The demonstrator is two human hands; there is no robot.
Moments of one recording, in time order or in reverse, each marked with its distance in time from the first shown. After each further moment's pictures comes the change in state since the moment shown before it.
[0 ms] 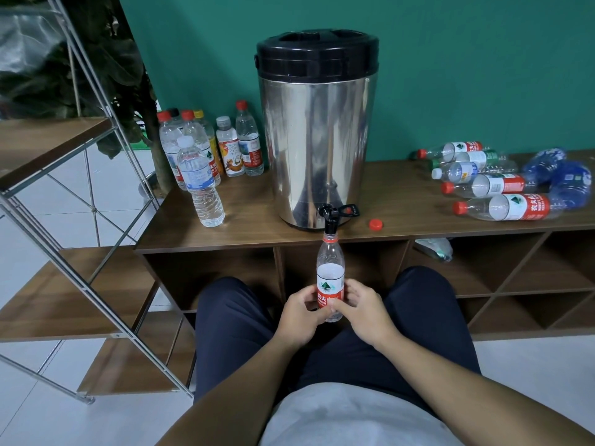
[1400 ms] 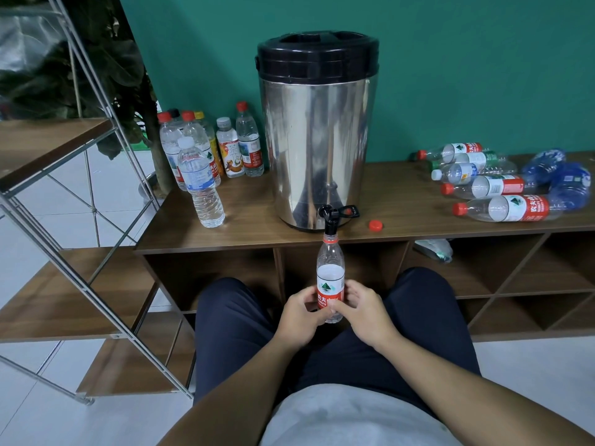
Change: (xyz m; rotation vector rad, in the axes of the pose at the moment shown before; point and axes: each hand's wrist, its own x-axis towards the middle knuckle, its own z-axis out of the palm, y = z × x) left_hand 0.002 -0.003 0.001 -0.044 -0.007 0.010; right_hand -0.001 -0.002 0.000 0.011 -0.001 0.013
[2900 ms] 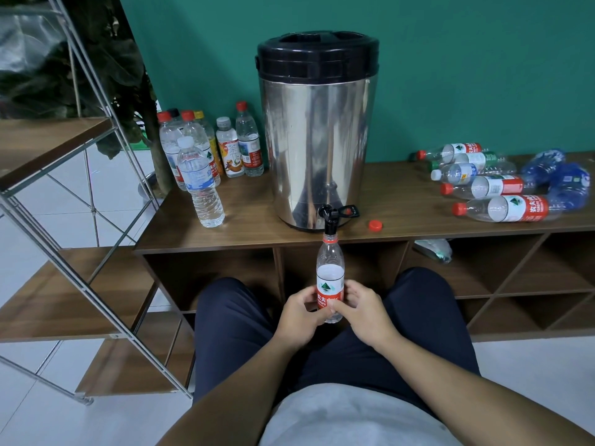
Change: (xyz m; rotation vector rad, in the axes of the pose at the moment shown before) left_hand 0.000 -0.001 0.000 0.030 0.010 -0.003; right_hand 0.002 0.003 0.000 -0.018 0.004 -0.008
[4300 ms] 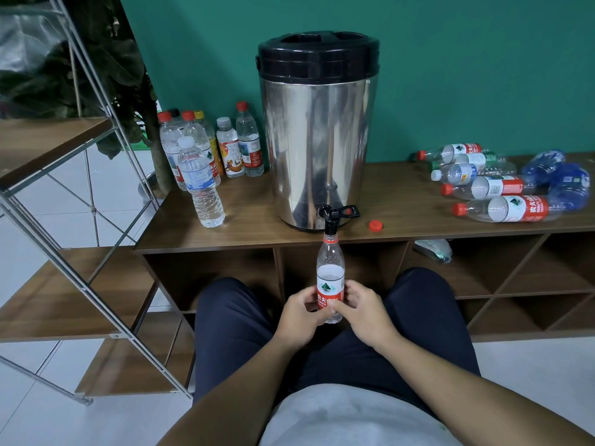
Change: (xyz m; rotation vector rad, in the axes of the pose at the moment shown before) left_hand -0.002 0.004 0.000 0.005 -0.009 -0.009; right_hand 0.001 0.002 0.000 0.001 0.002 0.000
